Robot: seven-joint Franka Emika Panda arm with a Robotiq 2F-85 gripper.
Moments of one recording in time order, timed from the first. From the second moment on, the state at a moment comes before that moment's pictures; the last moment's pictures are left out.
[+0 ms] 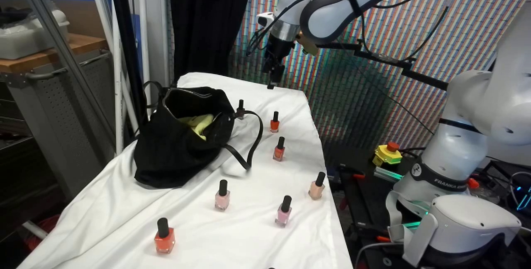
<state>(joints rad) -0.18 -0.02 -0.17 -2.30 -0.29 2.52 -0.49</state>
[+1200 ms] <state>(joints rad) -0.20 0.33 -0.14 -2.01 -0.07 2.50 -0.48</state>
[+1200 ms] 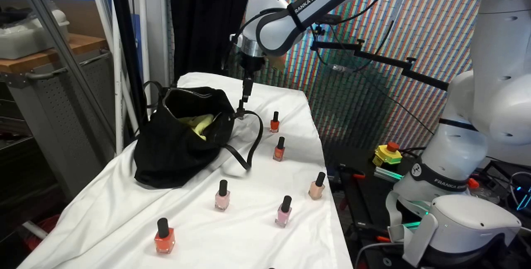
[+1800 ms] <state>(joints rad) -0.22 0.47 -0.14 -1.90 -0.07 2.50 -0.31</state>
